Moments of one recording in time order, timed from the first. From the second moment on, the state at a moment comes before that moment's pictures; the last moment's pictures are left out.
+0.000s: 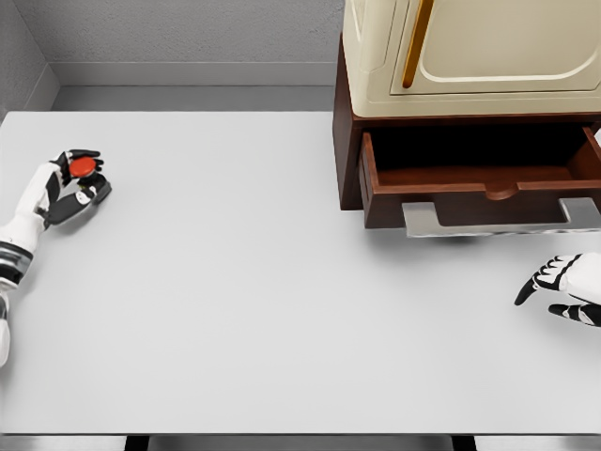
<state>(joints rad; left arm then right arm) -0.42 0.42 -0.06 -0.71 0.16 -0.61 -0.33 0.36 -1.38 0.12 -1.73 0.14 -0.61 0.08</state>
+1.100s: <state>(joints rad) -0.35 0.36 -0.07 -1.06 0.10 -0.60 -0.33 0.36 -1.38 0.12 -1.73 0.14 -0.61 0.08</state>
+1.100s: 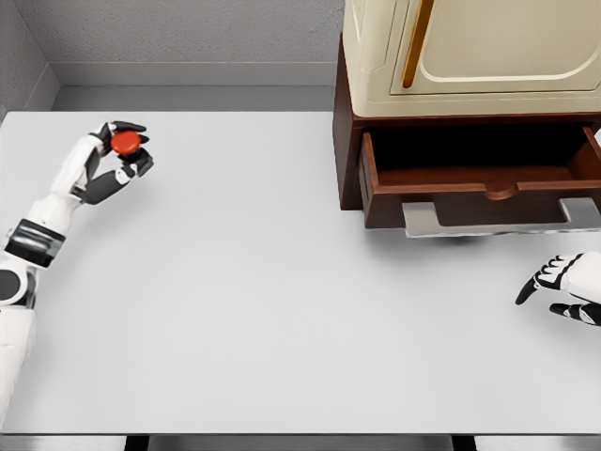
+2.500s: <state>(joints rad) -0.34 0.30 -0.34 -1.42 0.06 -0.59 -0.33 0.36 -1.38 0.12 -1.73 0.14 -0.61 0.08</state>
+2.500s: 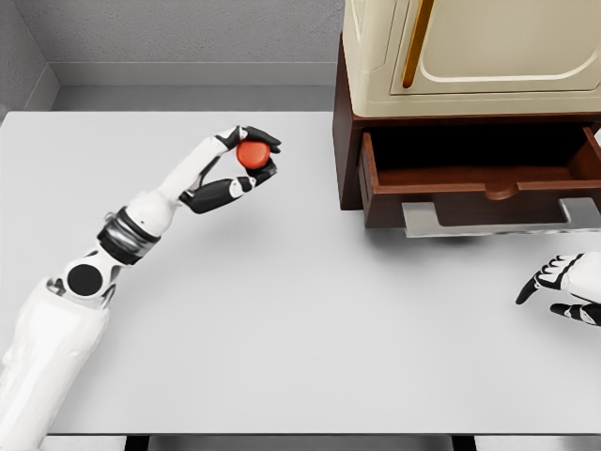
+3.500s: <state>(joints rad) -0.47 0.15 -0.42 -1.57 -0.08 -0.51 -0.34 0.36 -1.38 0.12 -1.73 0.14 -0.61 0.08</state>
